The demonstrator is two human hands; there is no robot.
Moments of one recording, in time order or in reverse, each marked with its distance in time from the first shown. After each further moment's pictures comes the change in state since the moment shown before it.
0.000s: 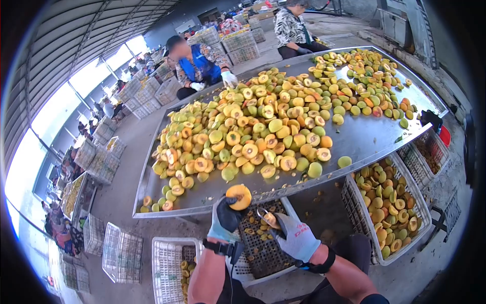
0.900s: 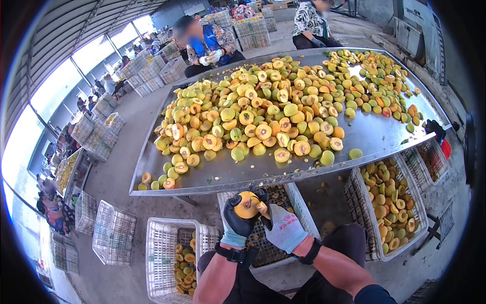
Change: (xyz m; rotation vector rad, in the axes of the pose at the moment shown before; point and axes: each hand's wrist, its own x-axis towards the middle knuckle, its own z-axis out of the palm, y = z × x) left_hand -0.071 -0.018 -0.007 -0.311 -0.064 0.015; right_hand 0.011 0.003 0.094 -0.127 -0.028 -0.038
